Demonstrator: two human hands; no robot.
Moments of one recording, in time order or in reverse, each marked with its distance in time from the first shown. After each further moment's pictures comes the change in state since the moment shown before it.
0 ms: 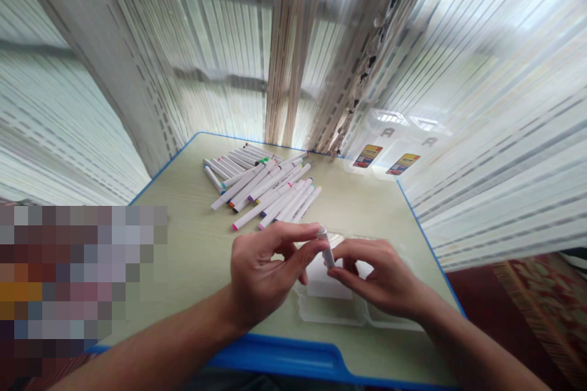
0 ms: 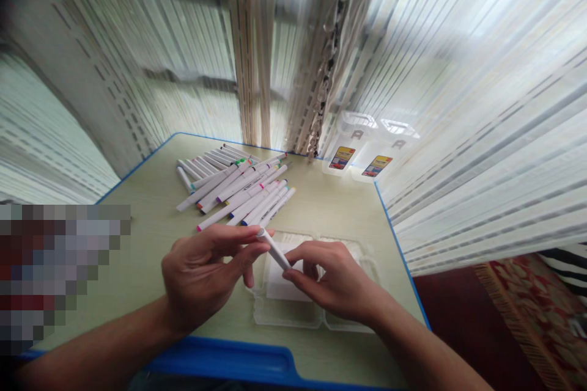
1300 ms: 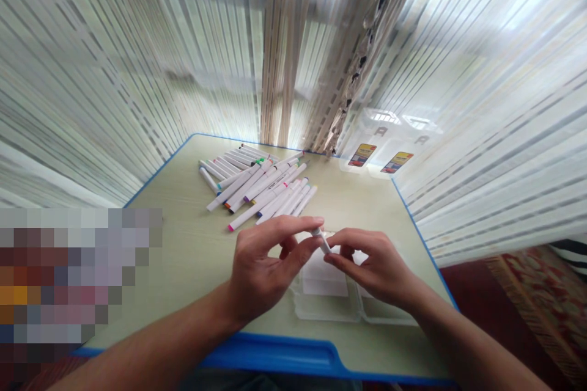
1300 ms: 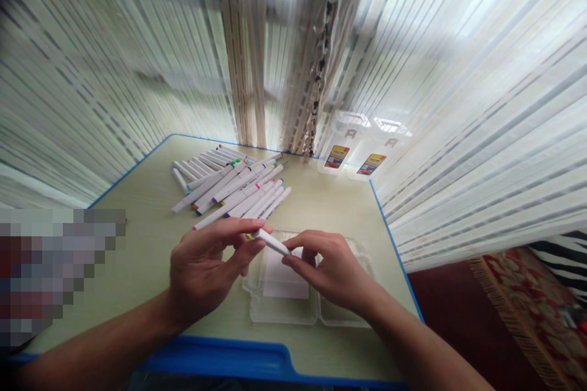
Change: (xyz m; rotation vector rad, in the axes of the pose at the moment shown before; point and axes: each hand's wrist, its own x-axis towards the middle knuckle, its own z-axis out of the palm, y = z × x) left_hand 0.007 -0.004 -0.004 0.128 -0.130 0.081; right_hand 0.002 0.004 -0.001 0.022 0.090 0.108
